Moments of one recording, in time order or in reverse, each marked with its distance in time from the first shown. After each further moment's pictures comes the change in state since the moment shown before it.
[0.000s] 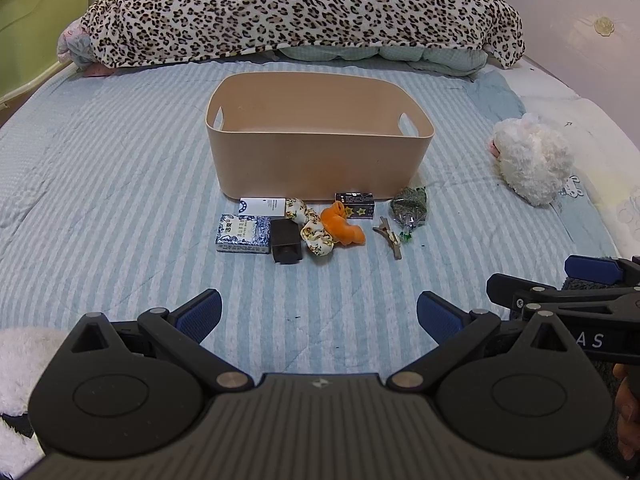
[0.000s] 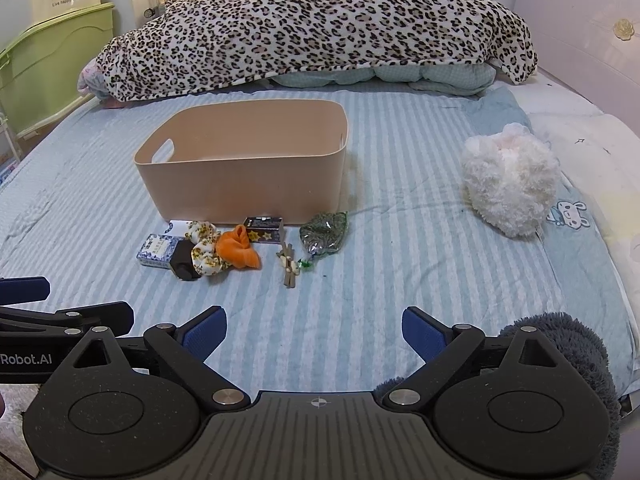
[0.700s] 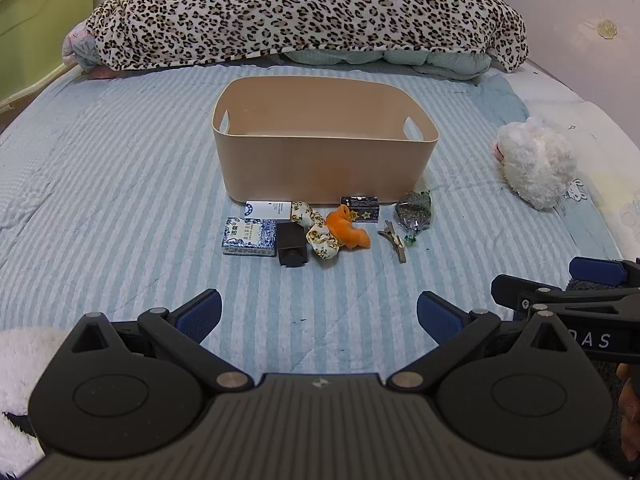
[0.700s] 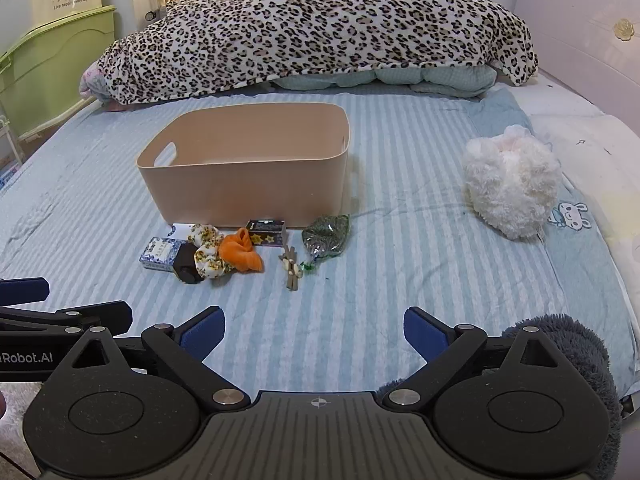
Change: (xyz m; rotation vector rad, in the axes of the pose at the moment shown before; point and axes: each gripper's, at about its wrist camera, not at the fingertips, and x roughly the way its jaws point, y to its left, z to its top) left arm -0.003 0.001 0.000 -0.005 -0.012 0.015; right arm -0.001 0.000 0.000 0.006 -0.009 0.007
